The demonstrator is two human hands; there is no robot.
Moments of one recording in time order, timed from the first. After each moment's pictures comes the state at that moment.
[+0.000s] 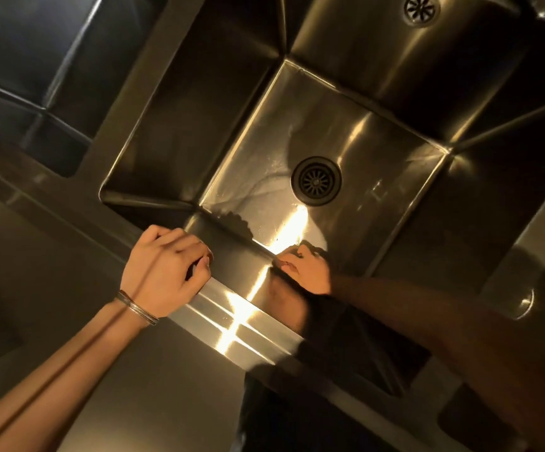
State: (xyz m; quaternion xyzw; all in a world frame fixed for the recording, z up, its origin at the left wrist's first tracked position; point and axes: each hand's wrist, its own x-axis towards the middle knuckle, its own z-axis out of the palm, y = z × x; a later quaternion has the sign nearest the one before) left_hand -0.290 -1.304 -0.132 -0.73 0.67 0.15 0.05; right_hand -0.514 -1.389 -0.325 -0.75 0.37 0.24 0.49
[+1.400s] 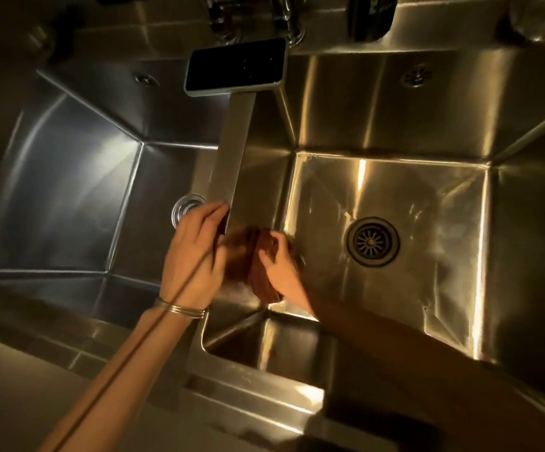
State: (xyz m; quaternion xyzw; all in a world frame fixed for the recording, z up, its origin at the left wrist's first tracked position) left_hand -0.146 -1.435 -0.125 -0.70 0.70 0.09 -0.12; right_hand -0.249 -1.449 -0.282 -0.49 0.60 -0.24 0.59
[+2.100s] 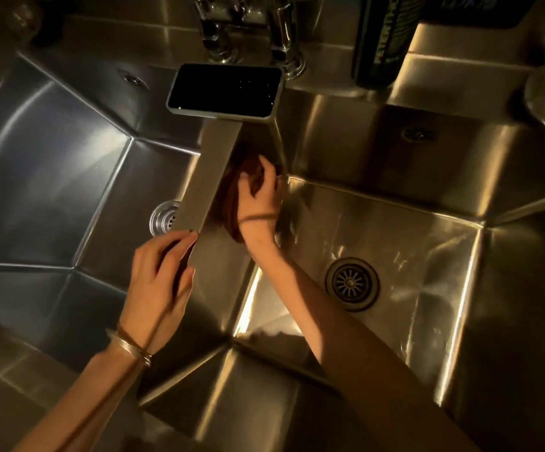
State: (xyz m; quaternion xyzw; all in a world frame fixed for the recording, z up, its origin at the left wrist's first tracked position) left_hand -0.157 -1.447 -0.149 -0.74 0.66 0.04 -0.12; right_hand -0.238 -1.593 -0.227 -0.41 0.57 -0.39 0.60
